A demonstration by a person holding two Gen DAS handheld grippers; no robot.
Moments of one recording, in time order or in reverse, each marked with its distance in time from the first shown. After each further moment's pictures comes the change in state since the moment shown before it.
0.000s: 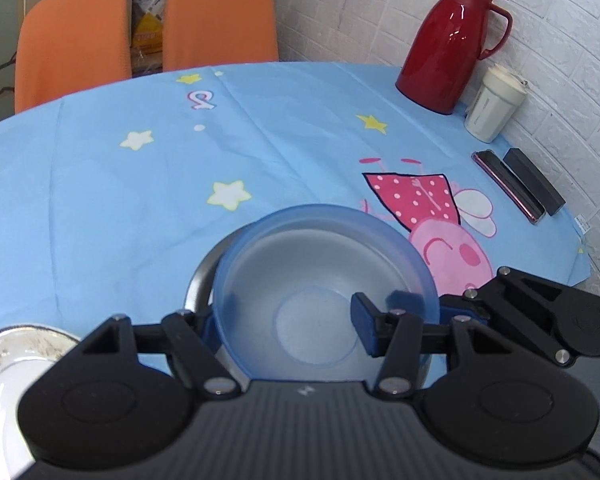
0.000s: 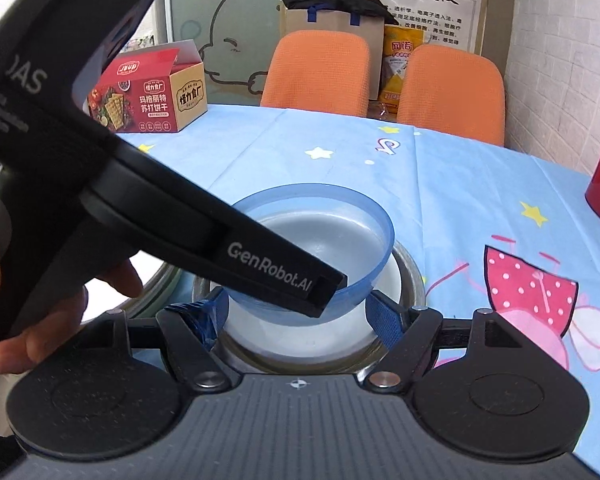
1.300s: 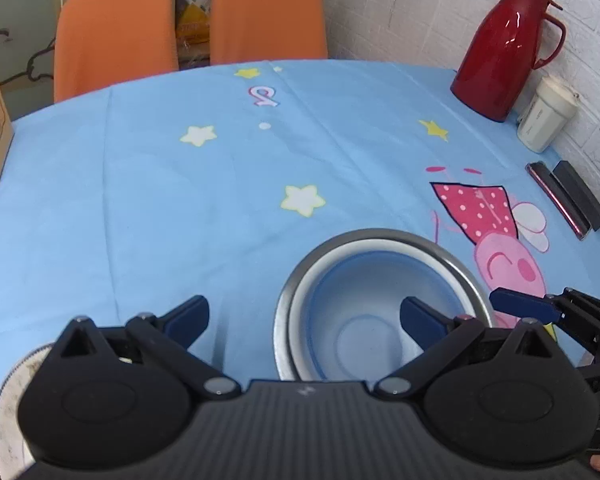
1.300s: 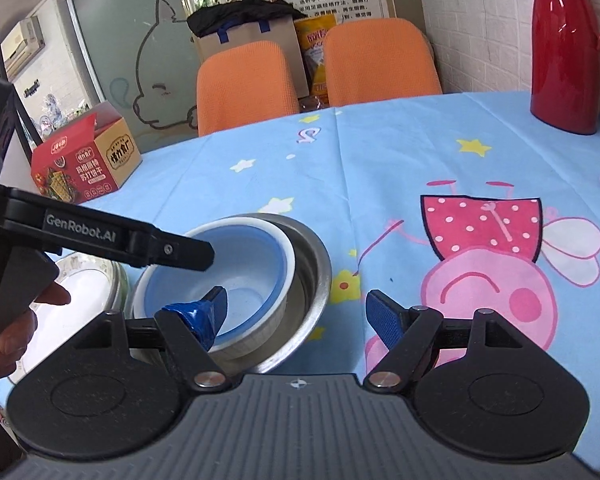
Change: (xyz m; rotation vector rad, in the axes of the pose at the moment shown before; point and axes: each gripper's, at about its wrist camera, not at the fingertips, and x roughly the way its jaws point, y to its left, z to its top) left arm 0.010 0.035 0.011 -0.044 0.035 0.125; right arm 0.001 -0.057 -0.019 0.303 -0.028 -0.041
